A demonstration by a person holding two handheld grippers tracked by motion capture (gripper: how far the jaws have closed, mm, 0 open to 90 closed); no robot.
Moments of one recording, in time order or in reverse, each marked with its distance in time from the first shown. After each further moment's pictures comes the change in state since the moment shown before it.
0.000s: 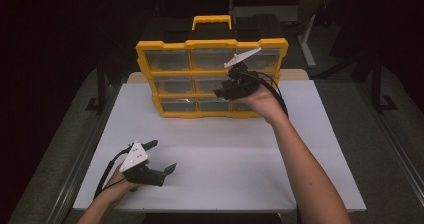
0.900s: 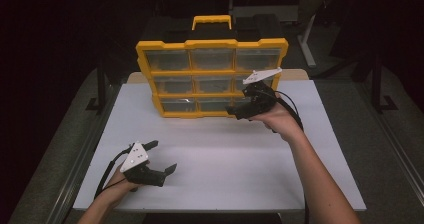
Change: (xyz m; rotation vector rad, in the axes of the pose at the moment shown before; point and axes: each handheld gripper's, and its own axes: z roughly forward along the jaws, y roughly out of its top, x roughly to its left) left arm 0.000 0.000 0.001 0.004 -0.003 0.001; right arm -0.004 -0.059 -0.015 -0.070 -0.032 0.032
